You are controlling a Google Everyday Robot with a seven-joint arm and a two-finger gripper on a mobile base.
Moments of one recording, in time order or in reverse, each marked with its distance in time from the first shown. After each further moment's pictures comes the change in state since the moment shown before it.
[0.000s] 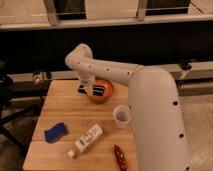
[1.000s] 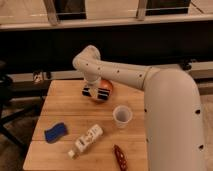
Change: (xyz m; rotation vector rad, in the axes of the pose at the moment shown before) arm 0.032 0.017 -0.008 -0.020 -0.016 0.028
